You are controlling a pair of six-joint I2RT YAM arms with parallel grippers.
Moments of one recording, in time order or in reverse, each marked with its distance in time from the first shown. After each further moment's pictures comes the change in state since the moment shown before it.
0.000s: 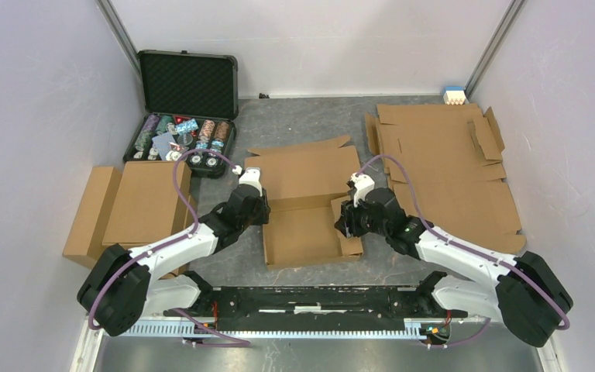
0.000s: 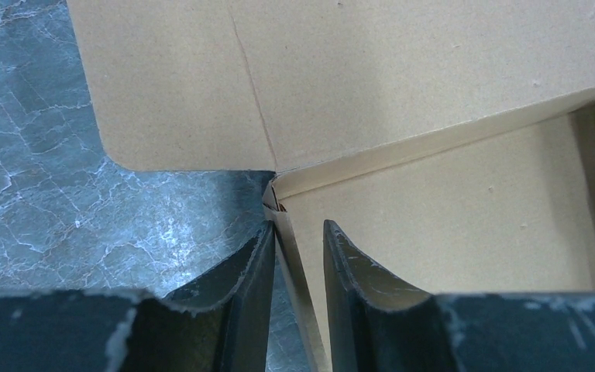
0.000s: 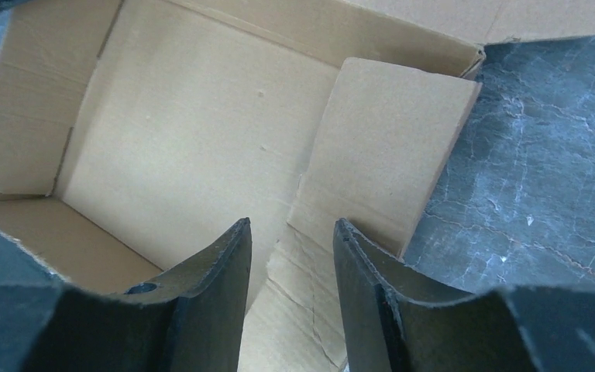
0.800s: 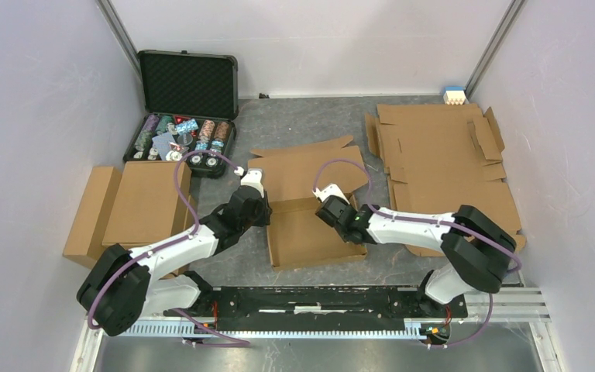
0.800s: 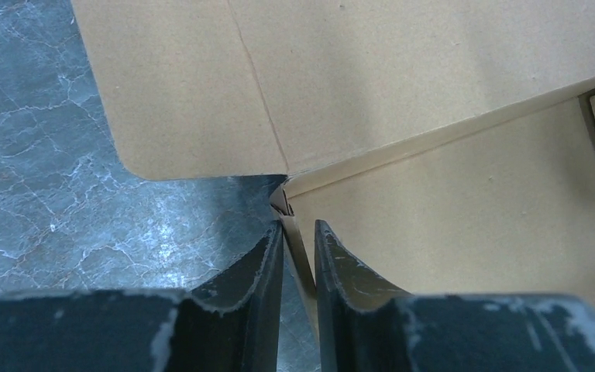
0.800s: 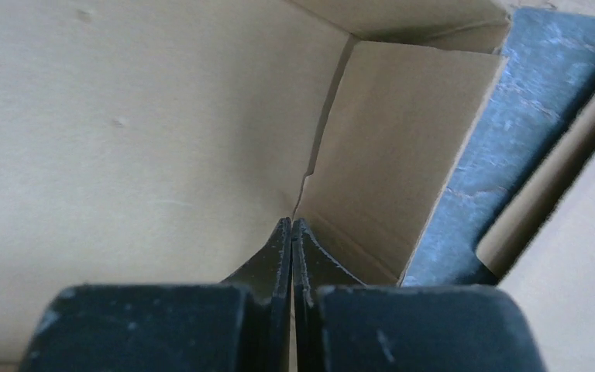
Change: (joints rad) left arm -0.010 -0.002 -0.012 0.024 0.019 -0.005; right arm 0.243 0.414 0.315 -0.422 0.539 -0.078
